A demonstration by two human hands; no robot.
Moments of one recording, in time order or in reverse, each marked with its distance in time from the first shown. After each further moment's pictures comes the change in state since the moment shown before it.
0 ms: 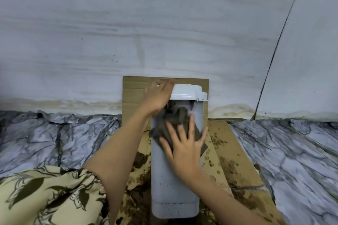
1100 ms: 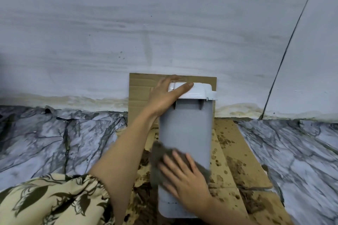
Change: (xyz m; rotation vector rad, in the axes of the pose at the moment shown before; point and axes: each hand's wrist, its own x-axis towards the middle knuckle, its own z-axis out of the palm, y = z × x) left_hand -0.018 -0.010 -0.013 -0.338 -0.005 0.001; right_hand -0.078 0.010 0.031 -0.153 -0.165 -0.531
